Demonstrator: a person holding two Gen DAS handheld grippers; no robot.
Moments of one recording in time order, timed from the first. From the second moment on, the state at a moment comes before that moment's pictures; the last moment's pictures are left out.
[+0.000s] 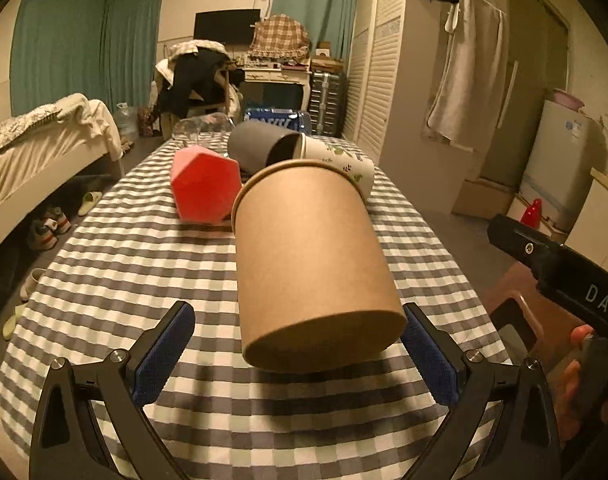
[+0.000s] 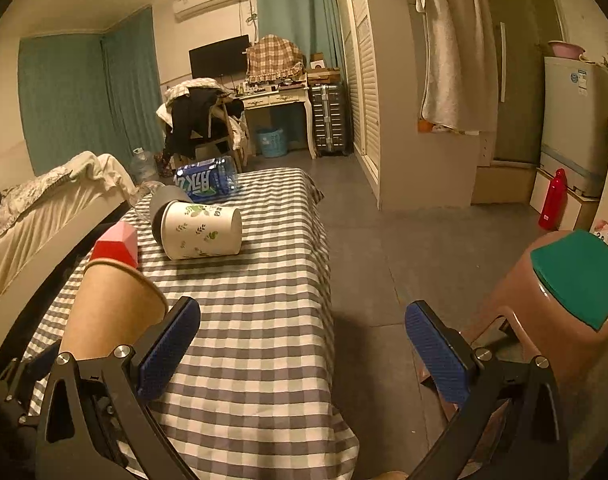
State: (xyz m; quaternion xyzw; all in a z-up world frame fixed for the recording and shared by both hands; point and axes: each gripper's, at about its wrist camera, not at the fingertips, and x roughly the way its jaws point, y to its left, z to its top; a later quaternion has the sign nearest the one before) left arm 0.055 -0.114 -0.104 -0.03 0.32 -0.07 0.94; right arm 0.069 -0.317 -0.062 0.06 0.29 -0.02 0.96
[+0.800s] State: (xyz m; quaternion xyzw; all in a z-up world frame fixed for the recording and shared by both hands) left arm 0.045 -0.107 -0.043 0.06 0.34 -0.11 0.93; right arm 0.070 -0.324 -0.063 0.08 0.29 -0.02 0.95
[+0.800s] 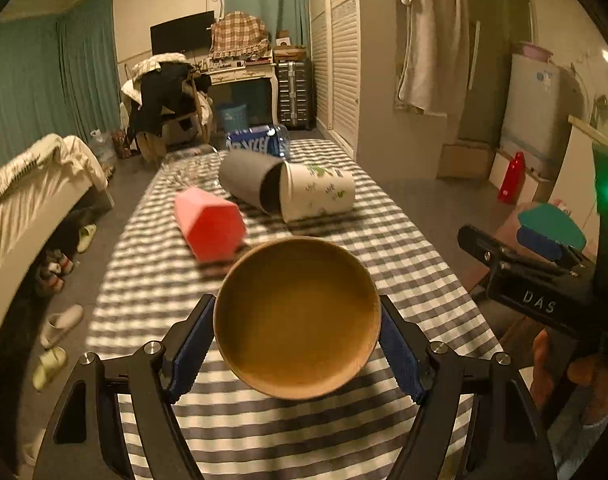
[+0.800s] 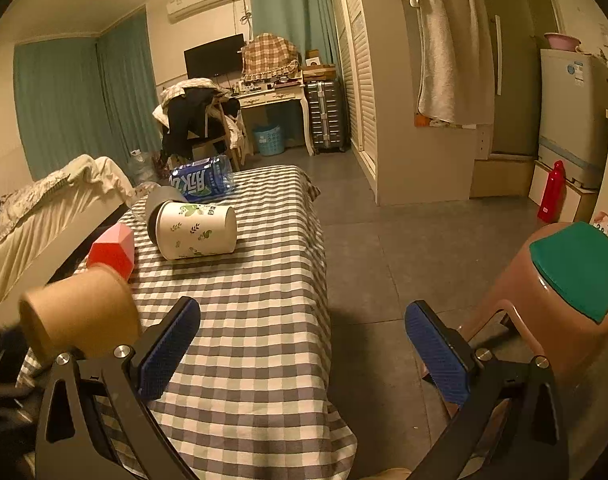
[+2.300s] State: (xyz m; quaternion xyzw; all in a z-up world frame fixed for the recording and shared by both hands) left arm 0.112 -0.111 -0.069 0.00 0.29 -0.09 0.95; right arm 0.072 -0.317 -0.067 0.06 0.30 -0.02 0.95
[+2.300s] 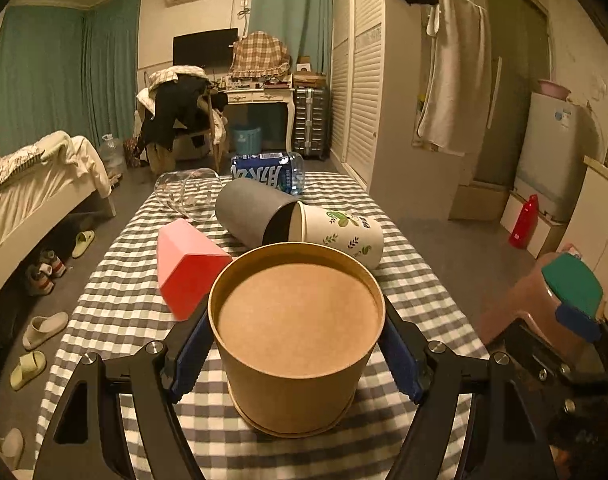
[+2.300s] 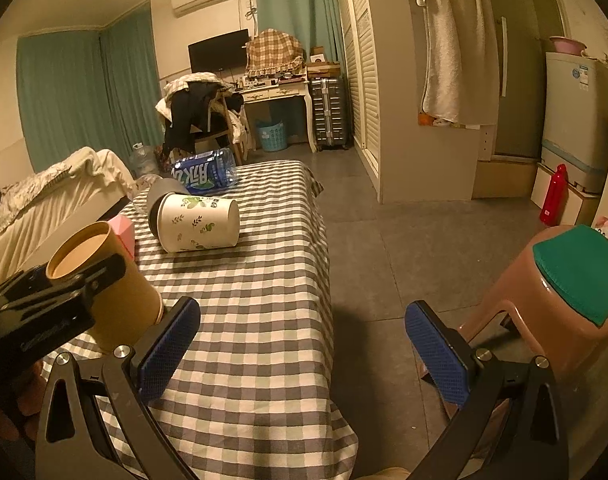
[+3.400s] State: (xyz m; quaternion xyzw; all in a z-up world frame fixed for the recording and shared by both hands) left arm 0.091 -0.089 -0.018 -0.01 0.23 -0.09 0.97; right arm 0.067 -0.307 -0.061 0.05 0.28 -0.03 0.96
